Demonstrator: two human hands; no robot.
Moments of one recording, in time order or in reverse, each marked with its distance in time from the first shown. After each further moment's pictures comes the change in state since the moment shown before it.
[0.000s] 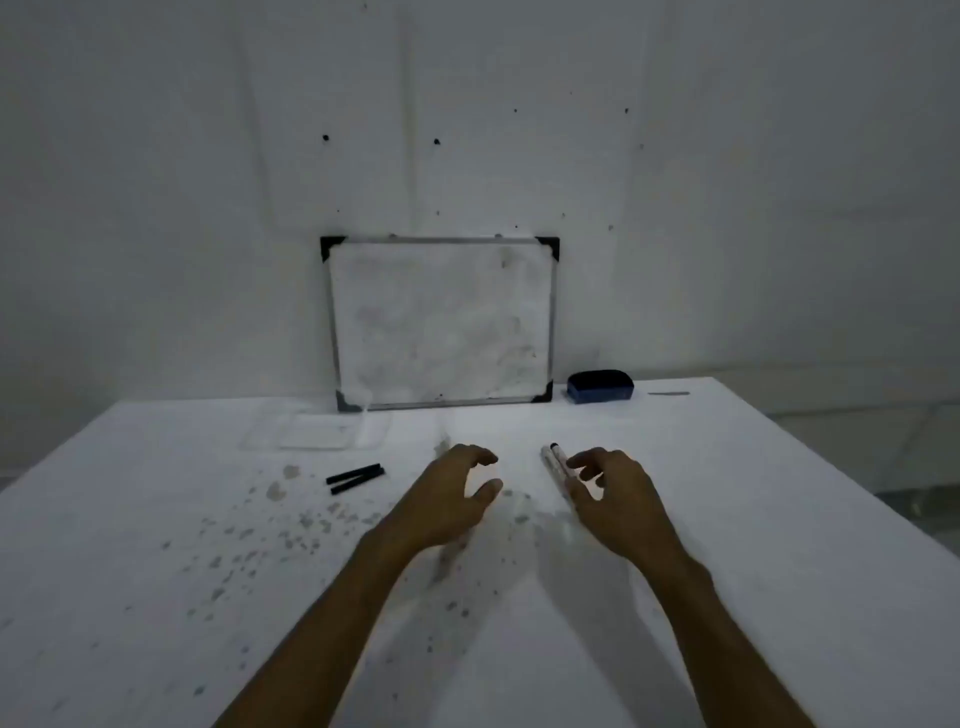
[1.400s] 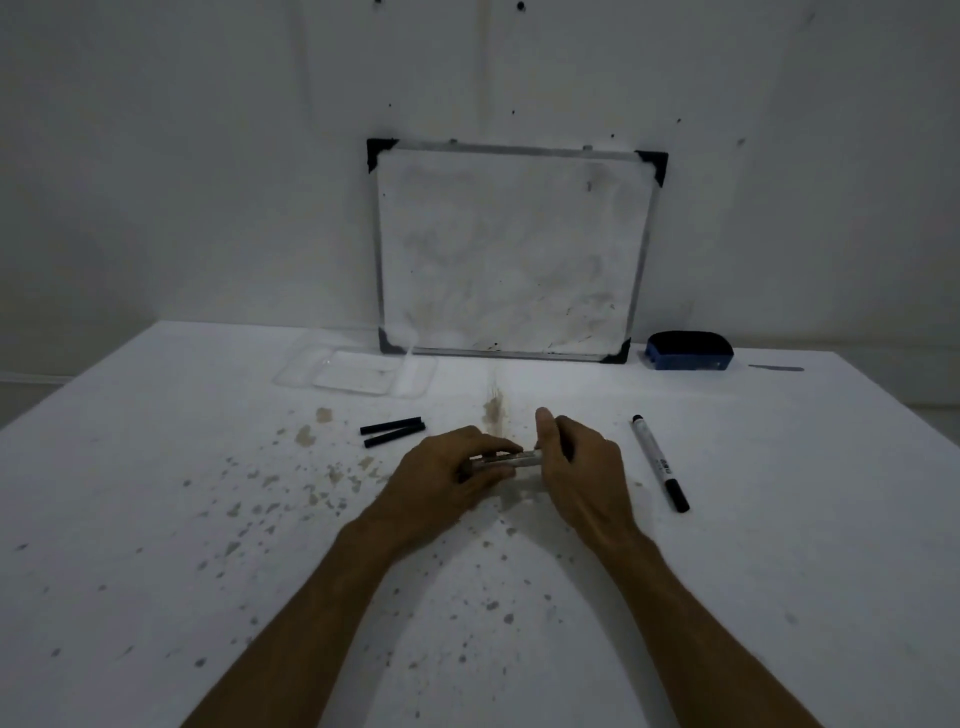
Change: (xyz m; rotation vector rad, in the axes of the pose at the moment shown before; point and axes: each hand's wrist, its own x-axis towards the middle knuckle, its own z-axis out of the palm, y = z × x) left_hand -0.008 -0.073 -0.002 -0.018 0.125 0.099; right_hand 0.041 -0.038 0.122 0.316 0.064 -0.101
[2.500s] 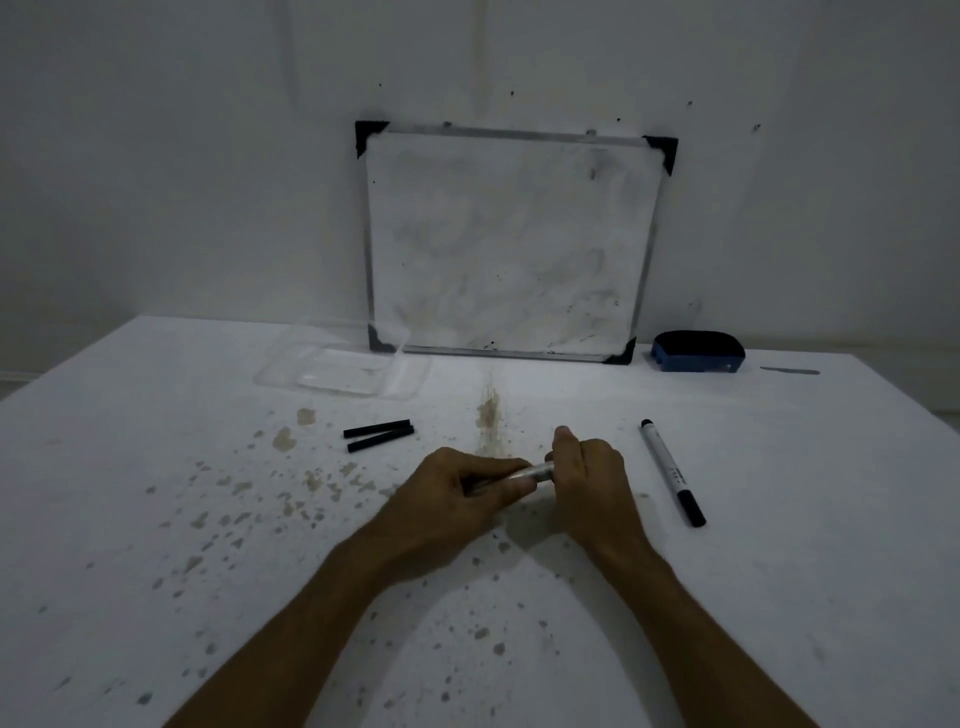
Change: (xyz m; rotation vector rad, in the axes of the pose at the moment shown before) left_hand -0.002 0.015 0.013 -0.367 -0.092 -0.114; right_hand 0.004 0.004 -0.006 0.126 -0.085 0.077
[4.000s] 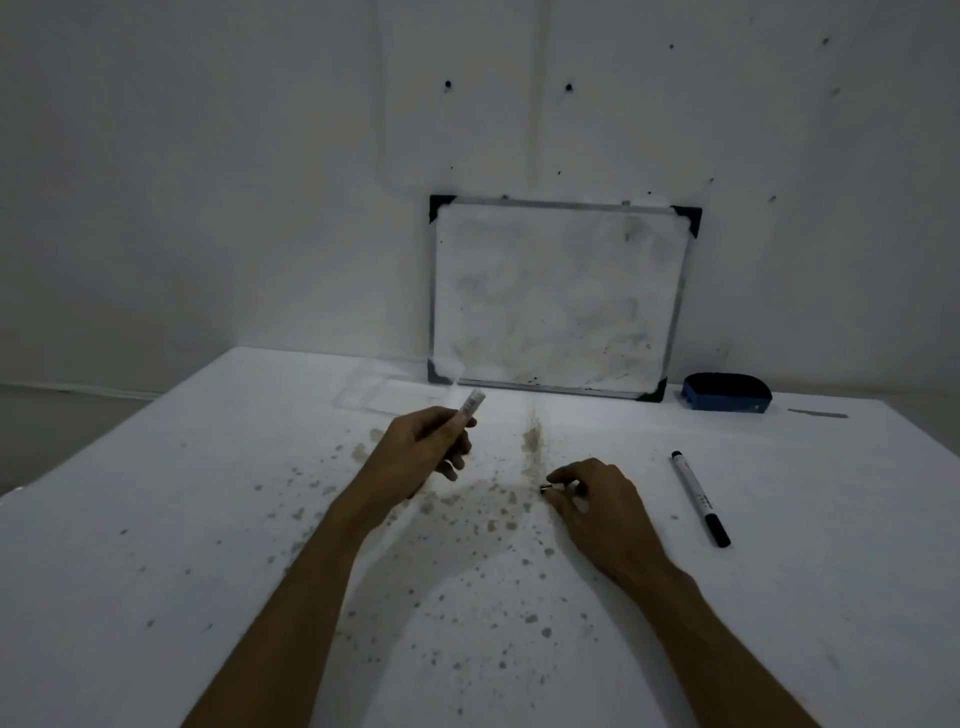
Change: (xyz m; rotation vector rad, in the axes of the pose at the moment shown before) left_hand -0.020 0.017 -0.092 -0.261 0.294 -0.173; right_hand -0.013 -0.001 0.004 -0.326 -0.181 -0.208
